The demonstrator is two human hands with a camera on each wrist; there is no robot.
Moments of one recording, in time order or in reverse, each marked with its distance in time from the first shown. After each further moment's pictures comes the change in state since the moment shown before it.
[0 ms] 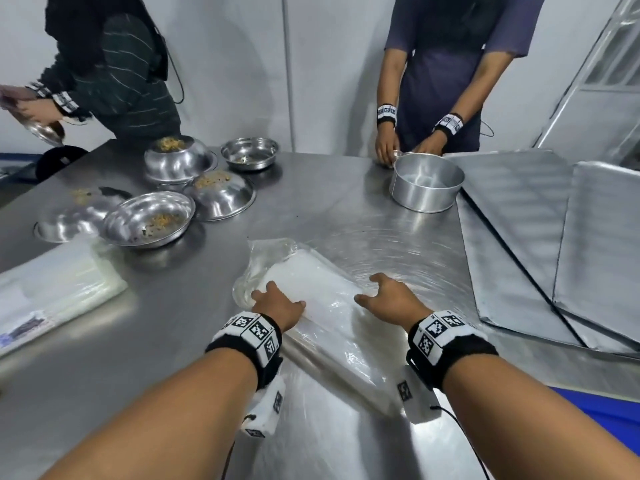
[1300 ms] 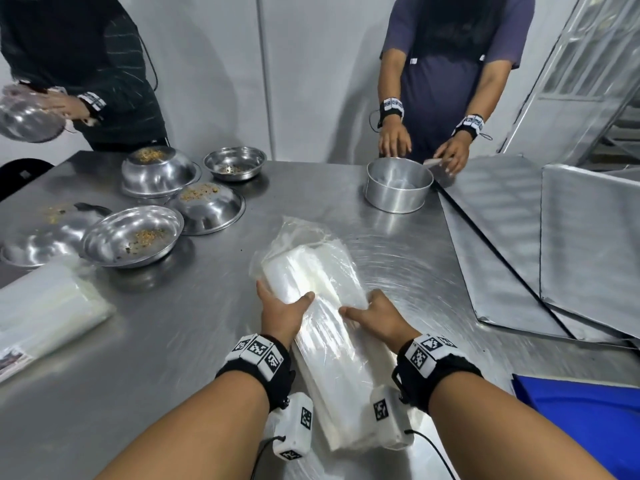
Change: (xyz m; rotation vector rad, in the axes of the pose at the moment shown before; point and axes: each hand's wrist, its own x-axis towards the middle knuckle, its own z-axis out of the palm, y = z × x) left_hand 0.027 -0.013 0.015 -0.890 0.041 0.135; right_hand 0.003 -0.013 0.045 0.463 0.096 0.040
